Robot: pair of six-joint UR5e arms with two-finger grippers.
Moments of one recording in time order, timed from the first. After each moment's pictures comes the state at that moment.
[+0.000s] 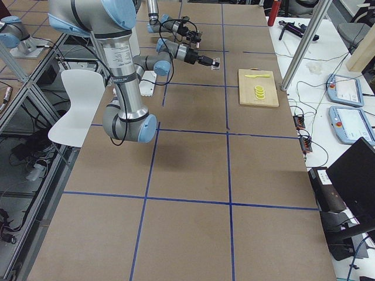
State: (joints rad) left arm -0.12 -1.51 -1.42 -3.40 -0.58 -0.78; right arm 0.26 -1.14 1.97 -1.44 0.46 0.58
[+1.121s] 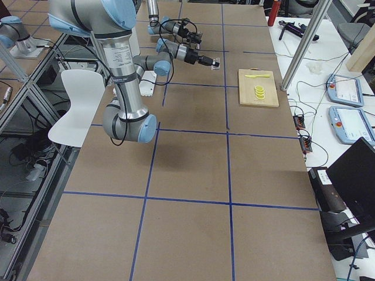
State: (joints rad) left arm -0.12 -1.53 -1.37 -3.40 -0.57 -0.77; right arm 0.26 -1.14 1.97 -1.44 0.46 0.58
